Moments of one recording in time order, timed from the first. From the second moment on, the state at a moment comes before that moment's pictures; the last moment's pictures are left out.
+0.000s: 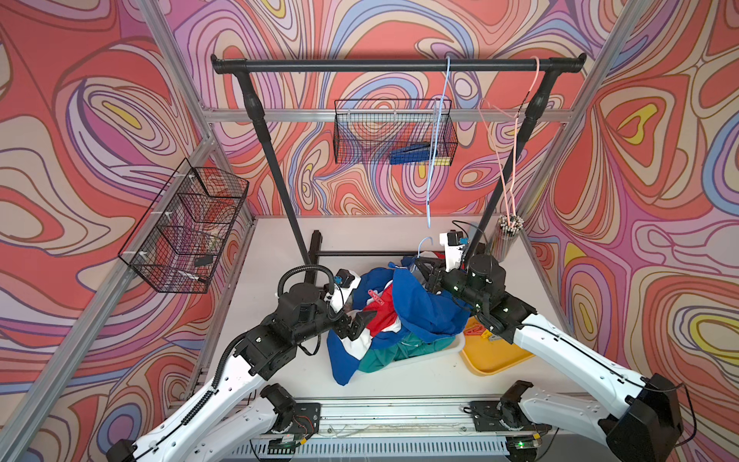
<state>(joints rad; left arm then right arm) -0.65 0.79 0.79 -0.39 0.25 -0.07 0.59 1.12 0.84 0.09 -0.16 0.41</state>
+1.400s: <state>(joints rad) -0.58 0.96 0.84 -0.33 0.46 -0.13 0.59 1.15 0.86 0.10 -0.19 0.41</state>
